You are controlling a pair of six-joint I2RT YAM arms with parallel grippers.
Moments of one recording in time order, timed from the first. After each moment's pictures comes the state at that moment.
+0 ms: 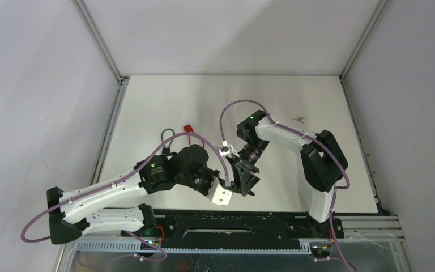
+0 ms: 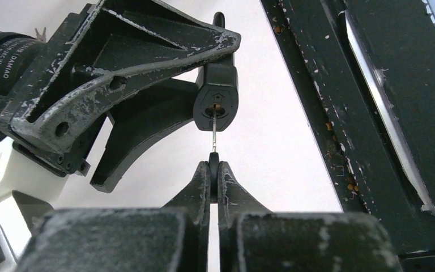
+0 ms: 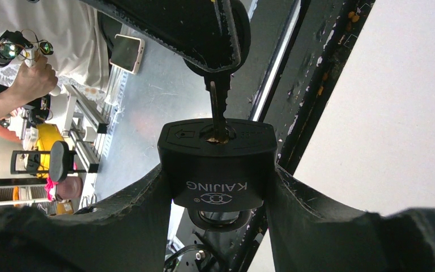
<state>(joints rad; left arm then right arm) -1.14 1.03 0.99 -0.72 0.31 0.89 0.72 1.87 1.41 -1.53 -1.15 -1.17</state>
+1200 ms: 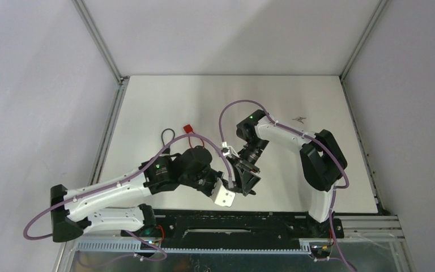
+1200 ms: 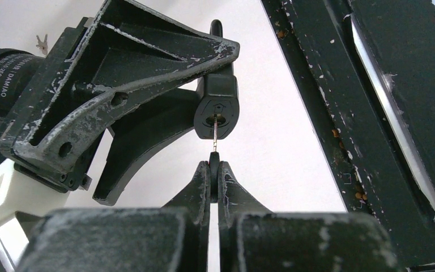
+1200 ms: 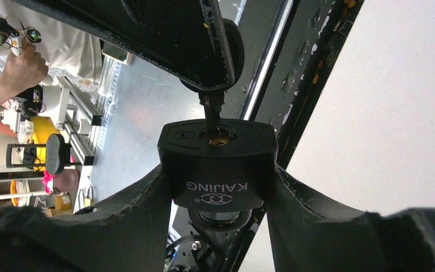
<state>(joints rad) -1.15 1.05 0.96 -0.66 0.31 0.90 0.72 1.88 1.42 -1.53 -1.12 -1.17</state>
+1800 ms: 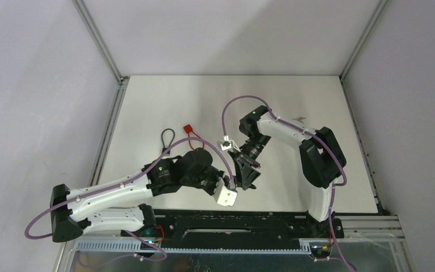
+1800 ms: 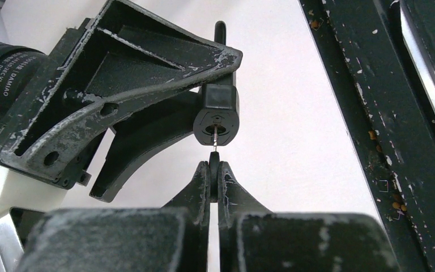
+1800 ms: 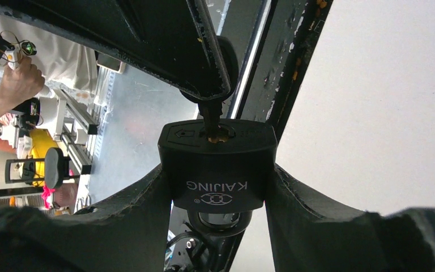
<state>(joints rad) -1.15 1.05 0.90 -0.54 0.24 0.93 0.67 1.90 1.45 -1.53 -1.11 -1.16</state>
